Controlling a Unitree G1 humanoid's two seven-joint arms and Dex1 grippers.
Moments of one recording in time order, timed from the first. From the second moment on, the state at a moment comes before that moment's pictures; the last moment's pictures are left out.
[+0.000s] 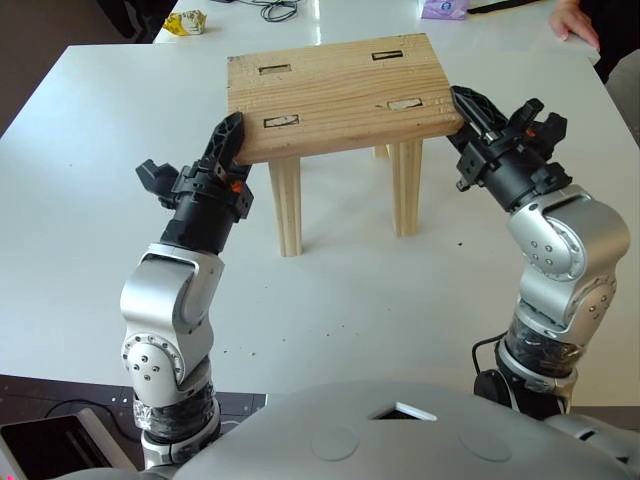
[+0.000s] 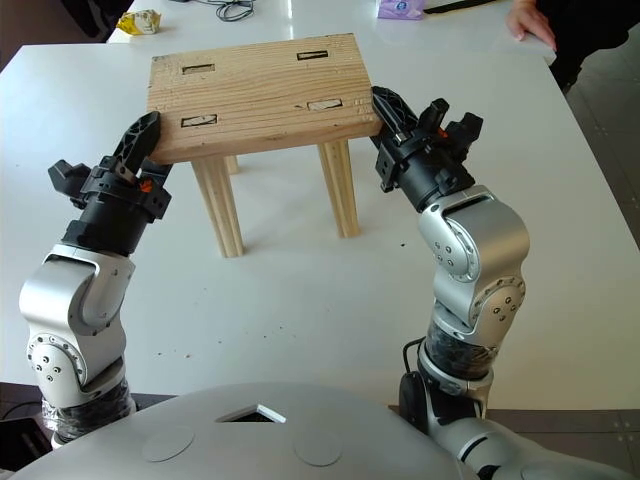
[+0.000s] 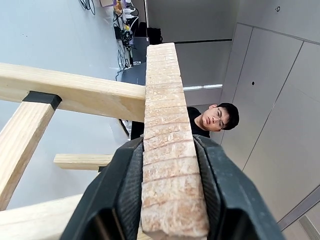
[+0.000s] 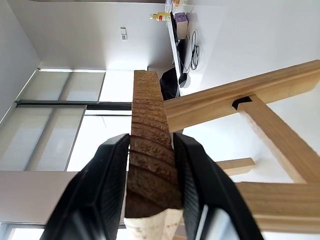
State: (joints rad) left arm 0.15 0.13 0.11 -0.77 -1.86 0.18 0.52; right arm -0.16 -0.08 -0.17 -0.61 1.98 0.33 -0.87
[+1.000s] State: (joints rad) left arm 0.01 0.29 0.38 -0.61 -1.13 0.07 0.46; right arm -0.27 -0.39 -0.15 -0.38 1.25 0.39 -0.37
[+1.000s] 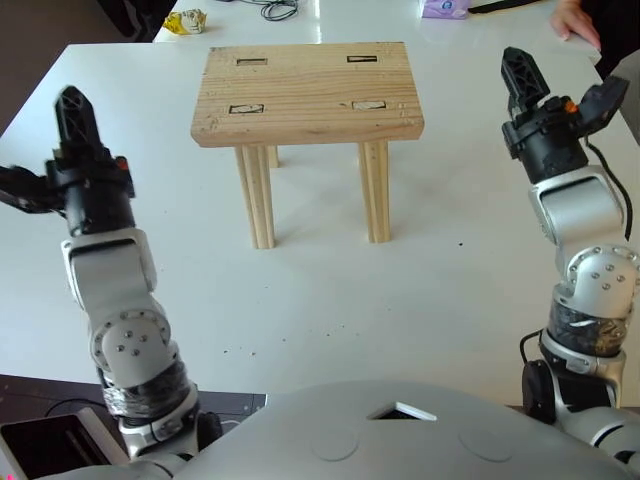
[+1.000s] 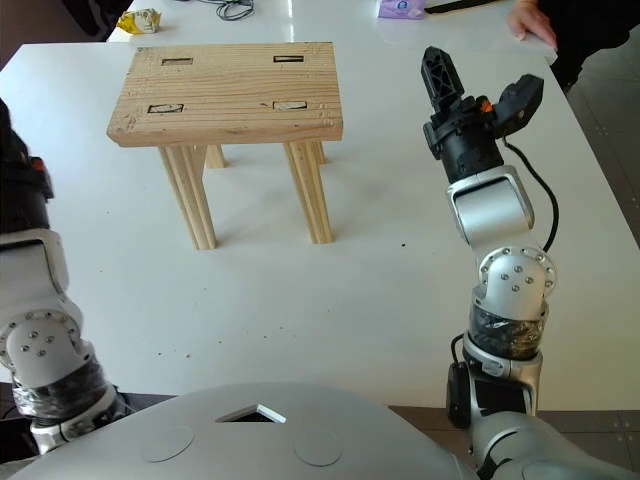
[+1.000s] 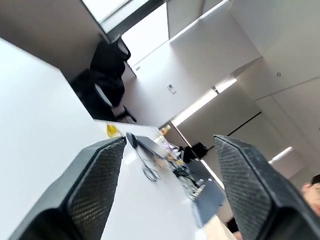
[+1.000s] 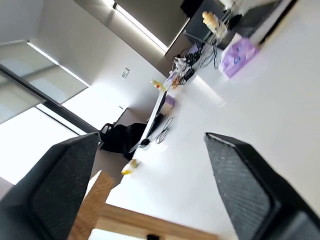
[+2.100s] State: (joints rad) left arm -0.54 0.31 0.22 0.01 -0.17 -0.08 0.24; right arm -0.78 -0.24 0.03 0.31 -0.01 -0.07 -0.20
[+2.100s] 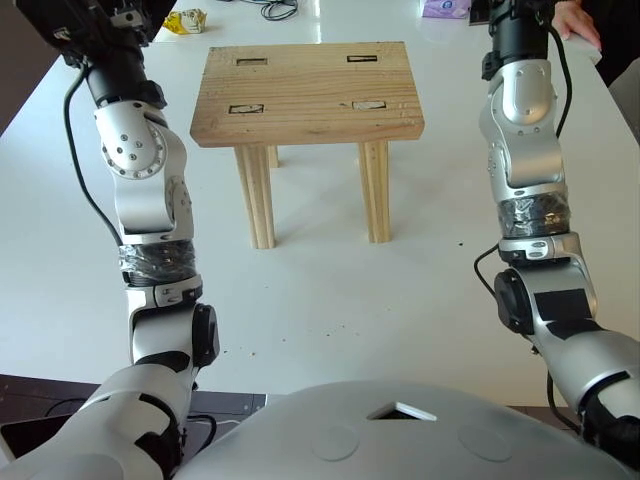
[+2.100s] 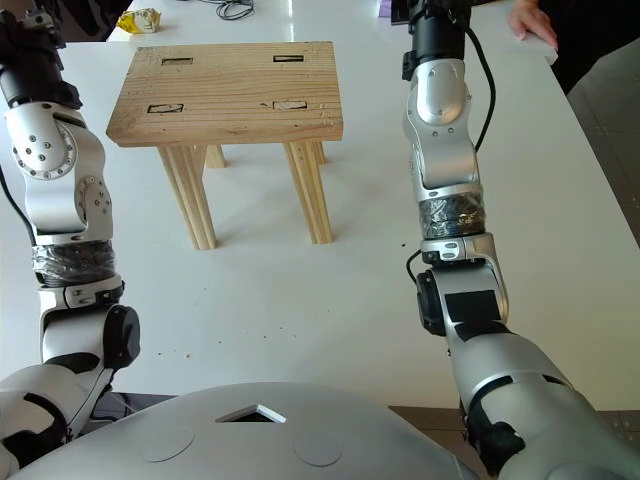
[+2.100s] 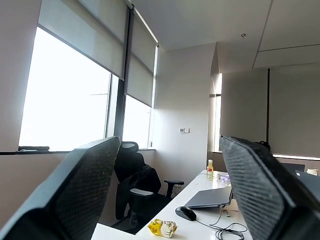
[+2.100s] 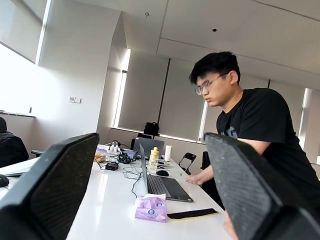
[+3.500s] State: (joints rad) left arm -0.61 0.25 0.22 -0.01 -0.12 0.07 0.13; right arm -0.78 -0.16 -0.03 0.33 -0.20 -0.06 -0.26
